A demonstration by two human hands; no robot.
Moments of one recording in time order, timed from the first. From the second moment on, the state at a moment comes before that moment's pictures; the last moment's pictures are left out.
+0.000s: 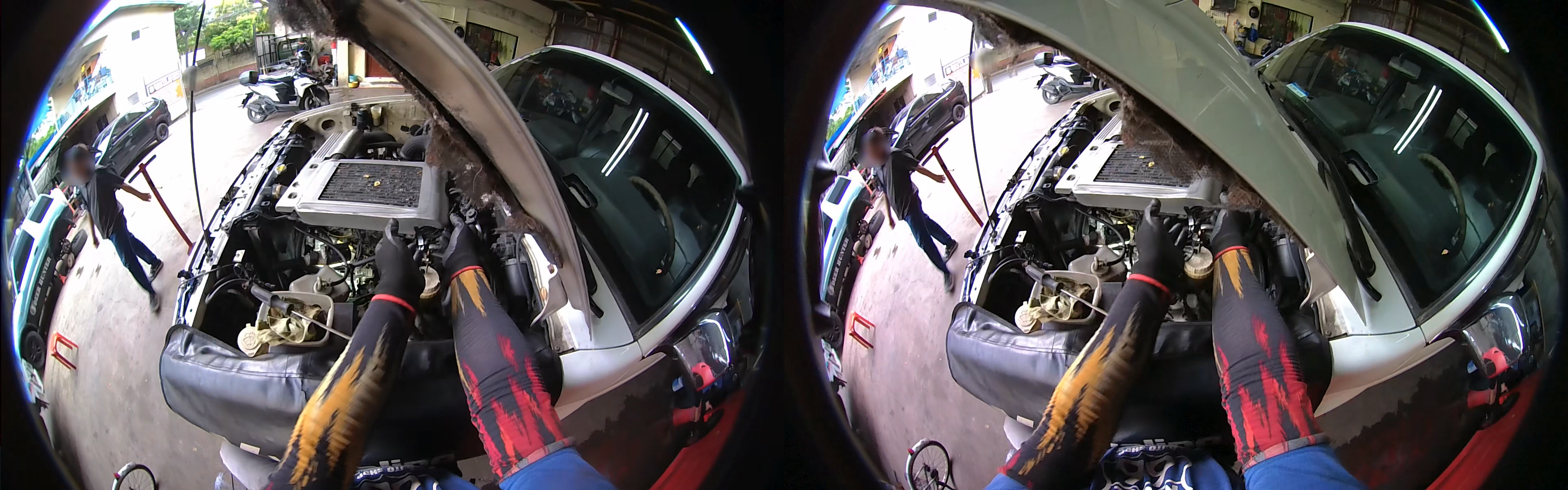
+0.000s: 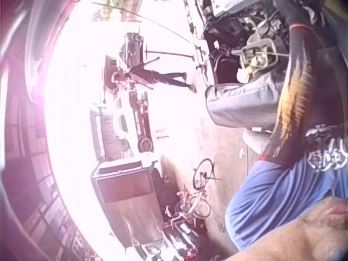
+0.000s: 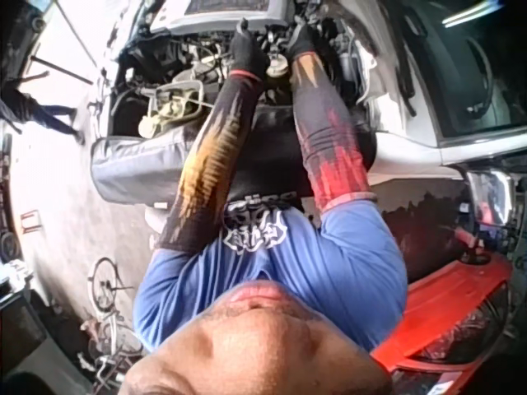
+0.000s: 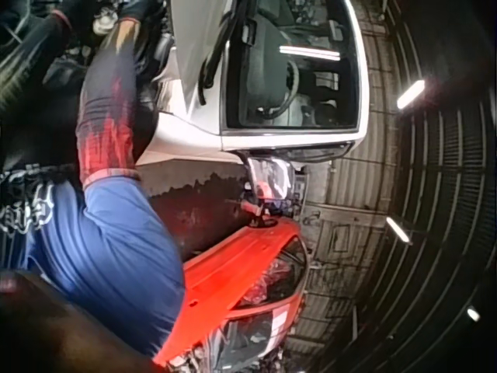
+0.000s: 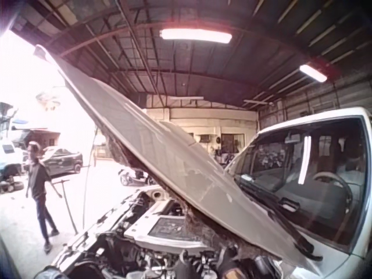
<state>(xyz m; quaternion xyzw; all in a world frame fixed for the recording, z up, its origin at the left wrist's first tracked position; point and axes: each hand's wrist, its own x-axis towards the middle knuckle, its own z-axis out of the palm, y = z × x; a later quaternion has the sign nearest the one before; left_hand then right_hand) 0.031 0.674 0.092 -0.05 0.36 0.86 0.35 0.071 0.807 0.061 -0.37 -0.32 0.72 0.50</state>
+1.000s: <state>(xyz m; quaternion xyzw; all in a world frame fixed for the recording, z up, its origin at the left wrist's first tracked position) 0.002 0.763 0.056 0.21 0.51 0.80 0.24 0.090 0.867 0.090 -0.22 -0.31 0.81 0.45</state>
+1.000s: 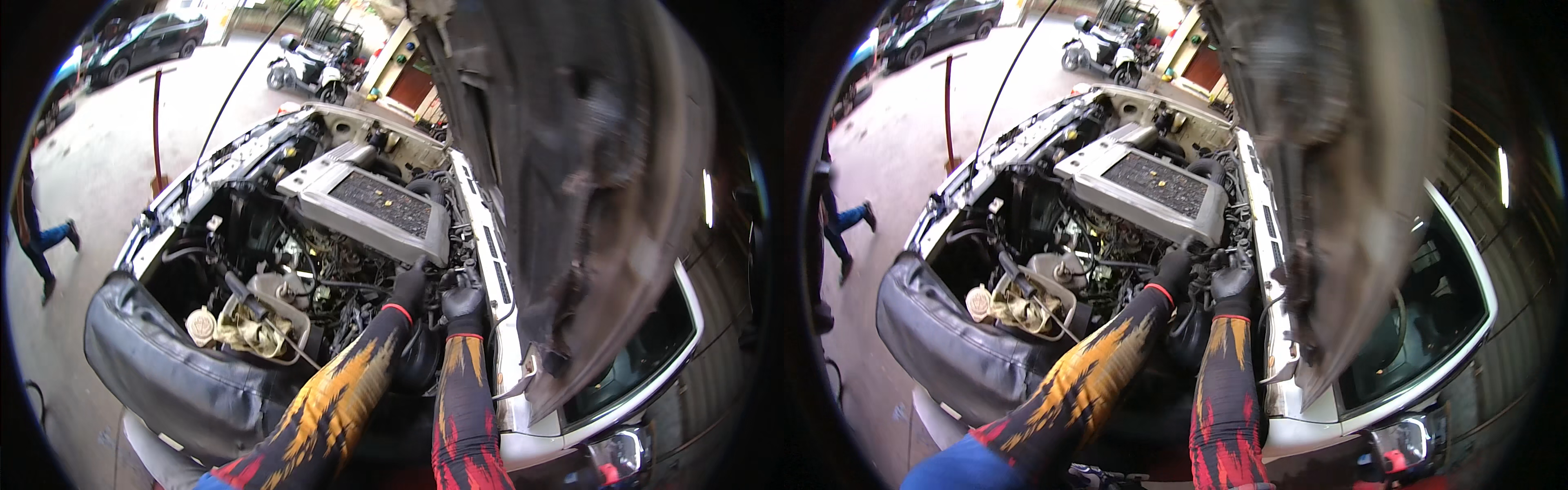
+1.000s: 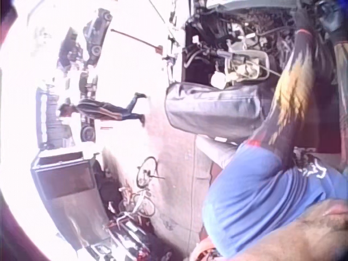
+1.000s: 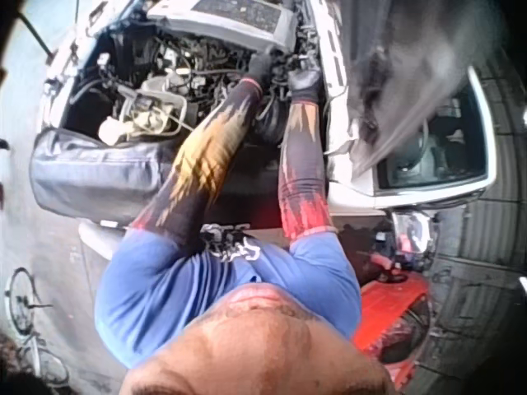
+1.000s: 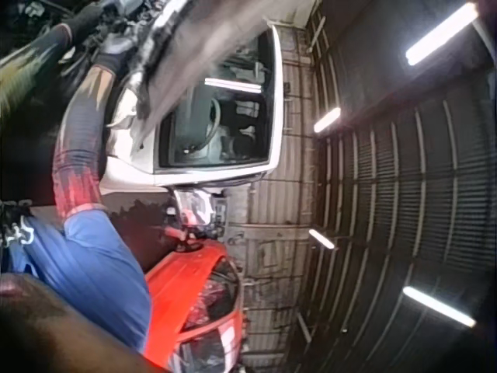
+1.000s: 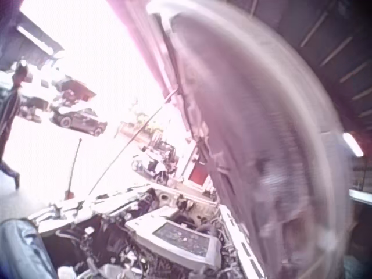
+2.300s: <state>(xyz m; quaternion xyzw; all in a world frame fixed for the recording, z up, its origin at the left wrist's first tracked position) -0.017 0.719 -0.003 0.35 0.88 0.31 -0.04 0.103 0.864 0.128 -0.19 -0.42 0.78 0.42</state>
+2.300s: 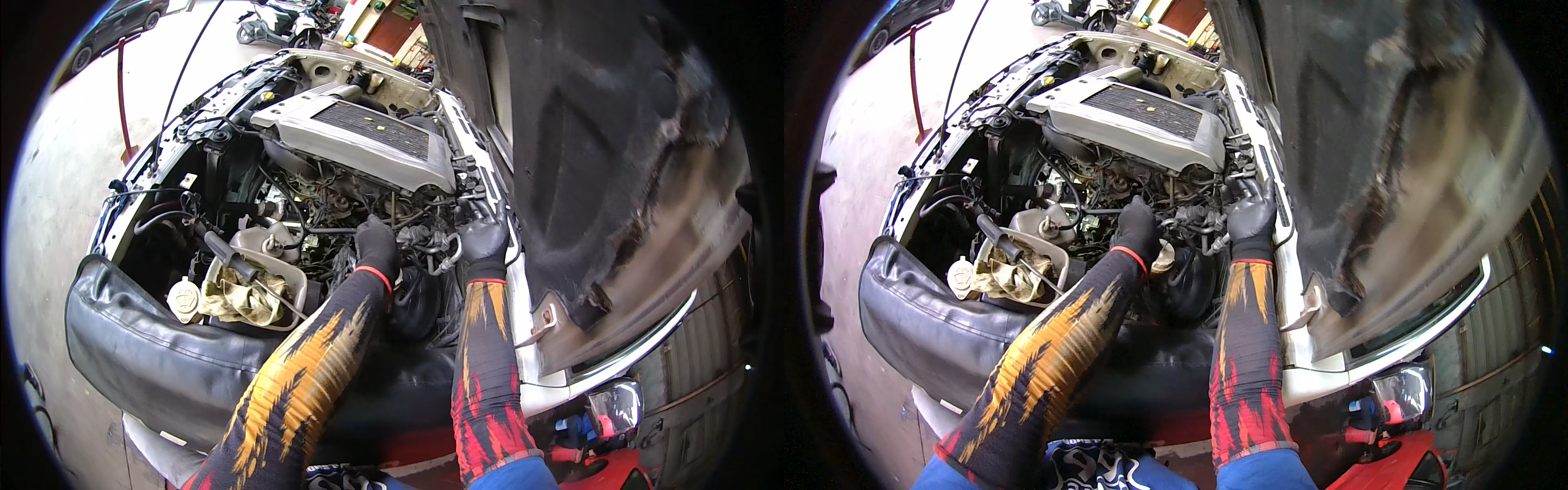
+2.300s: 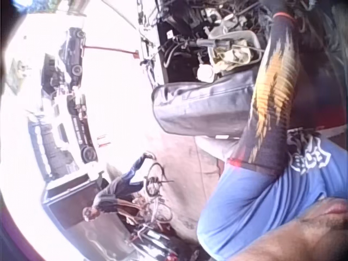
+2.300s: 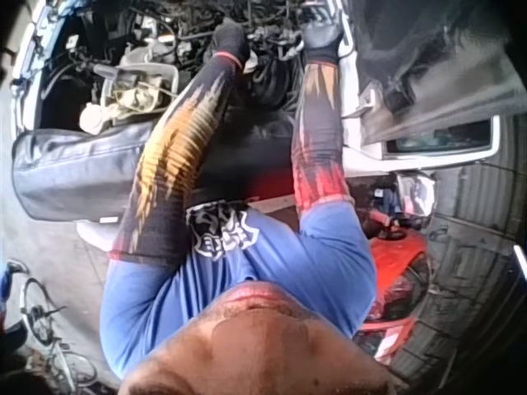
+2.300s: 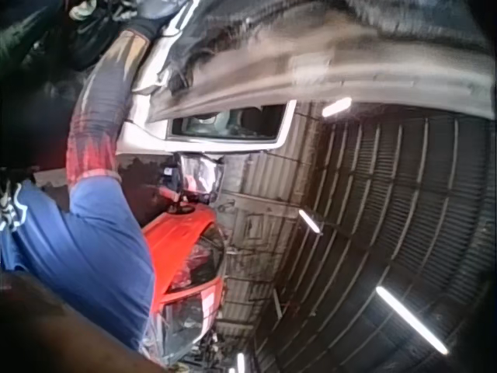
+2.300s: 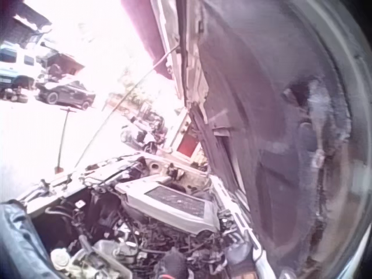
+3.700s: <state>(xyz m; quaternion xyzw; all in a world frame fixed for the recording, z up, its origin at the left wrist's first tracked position) -0.018 0.754 0.081 0.06 -0.10 0.88 0.47 0.106 0.865 0.129 -0.20 -0.57 0.69 0.40</state>
